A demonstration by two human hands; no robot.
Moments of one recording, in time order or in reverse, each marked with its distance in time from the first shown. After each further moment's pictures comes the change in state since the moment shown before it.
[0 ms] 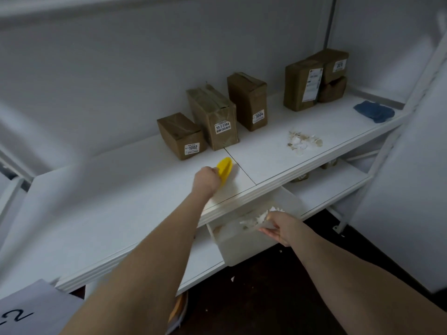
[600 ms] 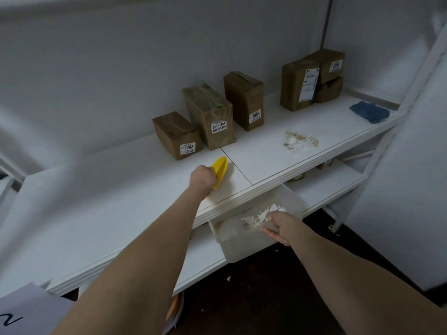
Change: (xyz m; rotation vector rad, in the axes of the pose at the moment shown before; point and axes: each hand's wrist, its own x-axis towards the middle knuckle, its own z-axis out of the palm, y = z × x) left_hand 0.012 0.001 0.004 -0.074 -0.031 -0.030; right_hand 0.014 -0.004 -0.007 0.078 0.091 -0.017
